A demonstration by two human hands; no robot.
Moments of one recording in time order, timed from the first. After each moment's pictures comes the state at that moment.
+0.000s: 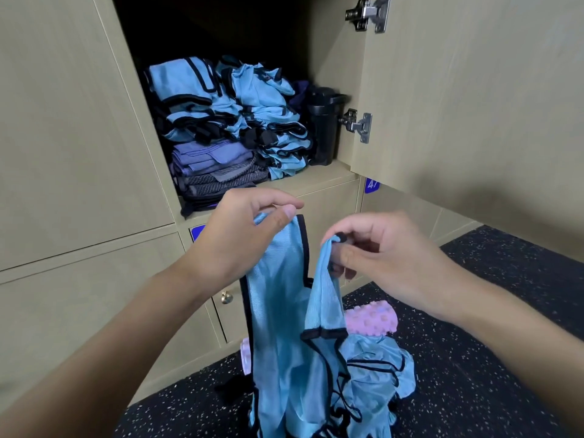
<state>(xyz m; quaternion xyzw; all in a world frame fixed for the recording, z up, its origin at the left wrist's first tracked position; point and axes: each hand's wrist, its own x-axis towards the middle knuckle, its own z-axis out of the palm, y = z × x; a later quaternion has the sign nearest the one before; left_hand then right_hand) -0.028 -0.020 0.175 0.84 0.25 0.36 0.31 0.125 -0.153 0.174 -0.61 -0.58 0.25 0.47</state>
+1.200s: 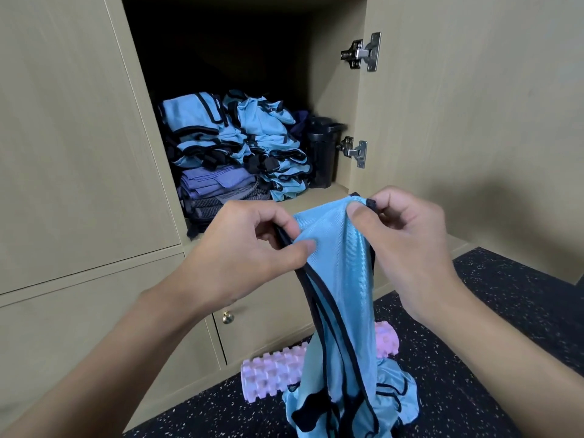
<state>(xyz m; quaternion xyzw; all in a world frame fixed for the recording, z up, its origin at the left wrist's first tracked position) -0.040 -0.051 0.207 0.84 0.22 0.36 0.35 0.121 -0.143 0.189 -0.56 -0.45 0.08 0.69</state>
